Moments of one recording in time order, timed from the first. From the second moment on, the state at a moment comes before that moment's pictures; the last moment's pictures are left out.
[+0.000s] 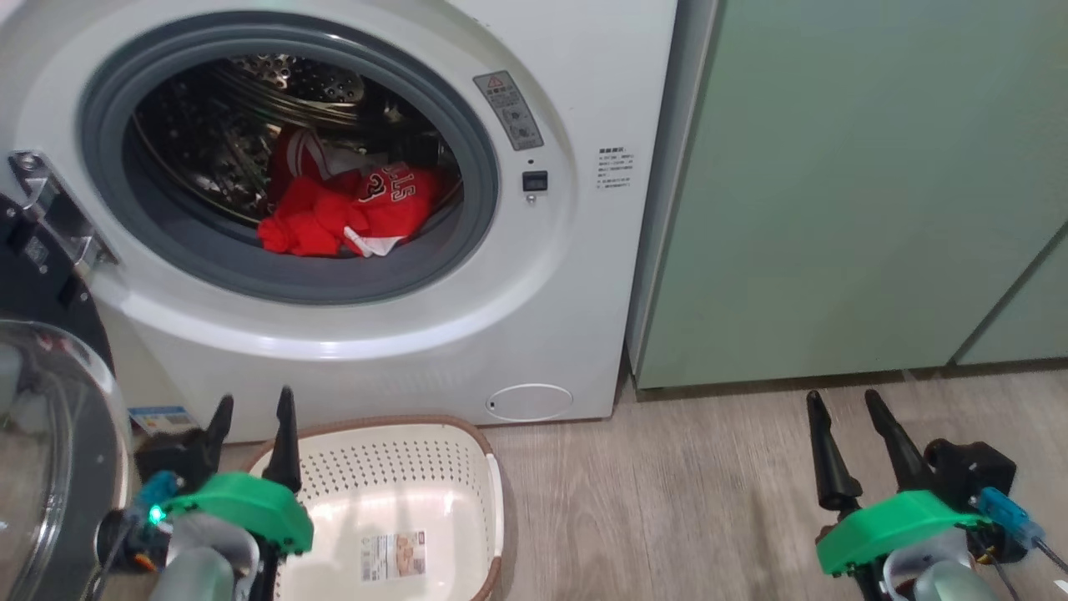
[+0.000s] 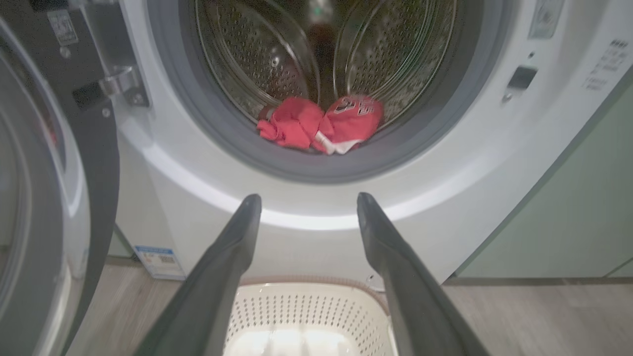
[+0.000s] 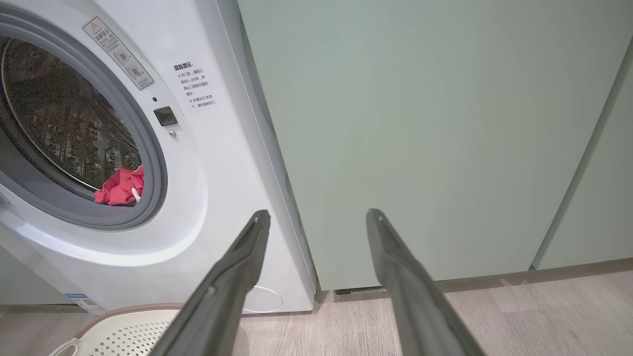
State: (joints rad) left arm -0.19 0.08 0.12 0.61 -0.21 -0.12 -0.26; right arm -0.10 -0.12 0.14 0.42 0.34 0.12 -0.25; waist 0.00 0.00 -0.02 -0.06
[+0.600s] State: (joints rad) left arm -0.59 0.13 0.06 0.90 -0.17 -0.07 0.00; right arm -0.21 -0.13 0.21 0.41 0.35 0.12 -0.25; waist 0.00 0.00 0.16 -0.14
